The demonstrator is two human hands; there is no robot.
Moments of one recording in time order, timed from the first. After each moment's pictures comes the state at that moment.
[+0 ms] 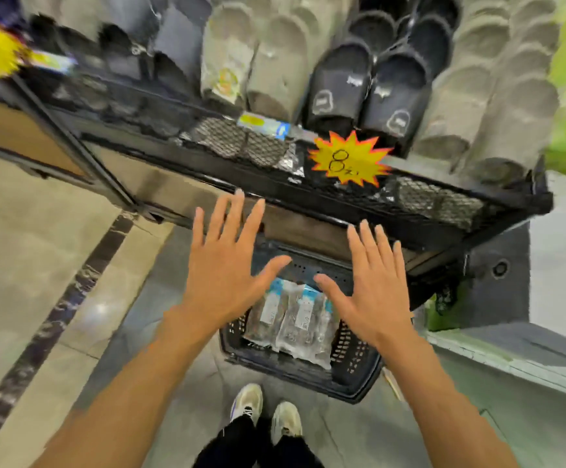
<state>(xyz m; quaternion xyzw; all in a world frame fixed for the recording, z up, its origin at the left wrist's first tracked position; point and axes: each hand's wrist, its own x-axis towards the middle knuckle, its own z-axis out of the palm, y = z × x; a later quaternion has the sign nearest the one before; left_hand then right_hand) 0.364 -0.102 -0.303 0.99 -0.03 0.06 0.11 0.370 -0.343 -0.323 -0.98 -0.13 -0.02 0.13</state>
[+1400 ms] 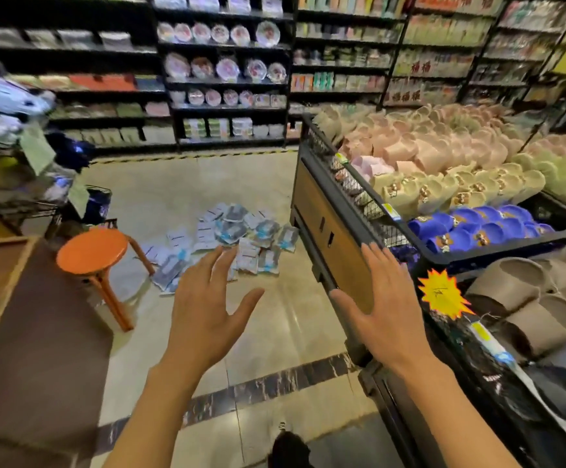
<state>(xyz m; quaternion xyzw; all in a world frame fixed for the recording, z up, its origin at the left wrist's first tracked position) 0.152 0.516 -0.101 0.83 0.45 0.30 0.14 0.396 0.389 -0.076 -0.77 -0.56 -0.02 0.30</state>
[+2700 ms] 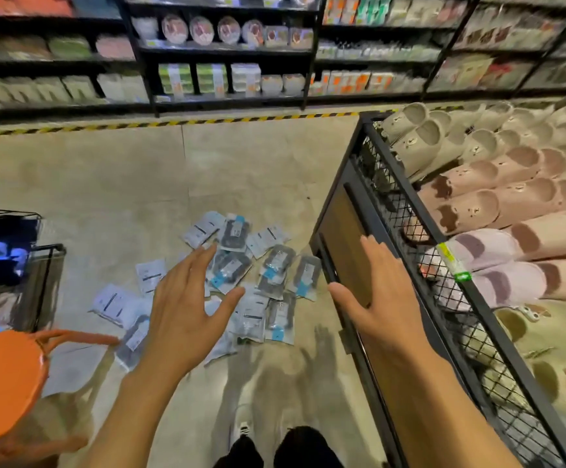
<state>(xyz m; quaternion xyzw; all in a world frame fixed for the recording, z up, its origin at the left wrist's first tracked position) 0.392 1.240 -0.185 0.79 0.51 0.23 0.26 0.663 1.127 -0.150 -0.80 -0.55 0.12 0.23</state>
